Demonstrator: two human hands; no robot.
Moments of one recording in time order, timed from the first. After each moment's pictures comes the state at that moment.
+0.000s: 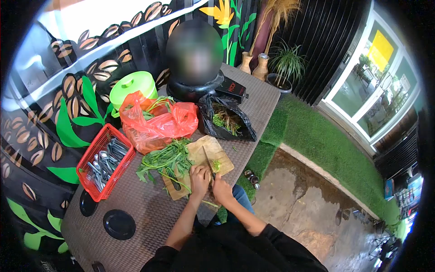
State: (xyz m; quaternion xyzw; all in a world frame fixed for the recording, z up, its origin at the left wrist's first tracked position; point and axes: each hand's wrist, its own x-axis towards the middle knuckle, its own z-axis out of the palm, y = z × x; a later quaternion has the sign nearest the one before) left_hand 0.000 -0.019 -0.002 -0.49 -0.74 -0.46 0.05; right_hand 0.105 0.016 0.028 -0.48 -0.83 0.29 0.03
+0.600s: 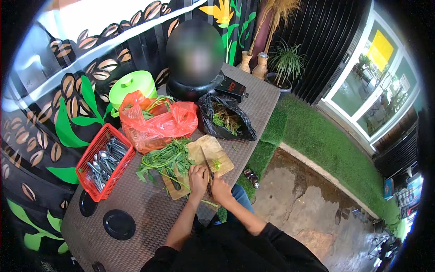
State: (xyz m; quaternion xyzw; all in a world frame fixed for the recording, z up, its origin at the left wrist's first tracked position) left_hand -0.002 -0.023 0.005 -0.49 -0.75 -0.45 0.04; right_hand 0.103 0.011 0.027 -0.47 -0.84 0.26 0.01
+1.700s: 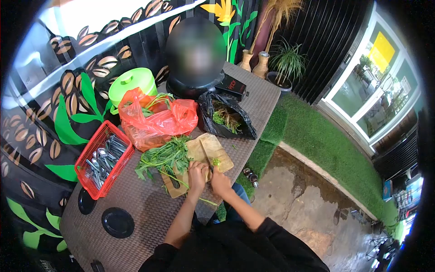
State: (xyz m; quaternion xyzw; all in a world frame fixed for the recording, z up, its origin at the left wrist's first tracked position) left_hand -0.007 -0.015 0.013 -0.47 -0.76 -0.45 0.00; right_hand 0.095 0.032 0.023 -0.46 -0.85 0.26 0.03
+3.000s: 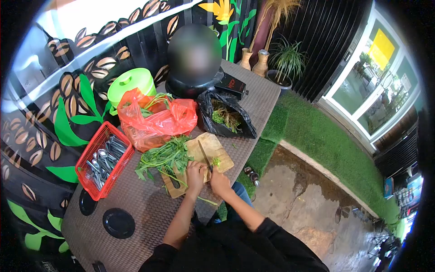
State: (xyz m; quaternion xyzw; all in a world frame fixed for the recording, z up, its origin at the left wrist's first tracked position) left_hand -0.015 -0.019 0.005 -0.47 -0.74 -0.47 -0.03; right_hand 0.095 0.029 0.027 -0.44 -0.85 0.29 0.02
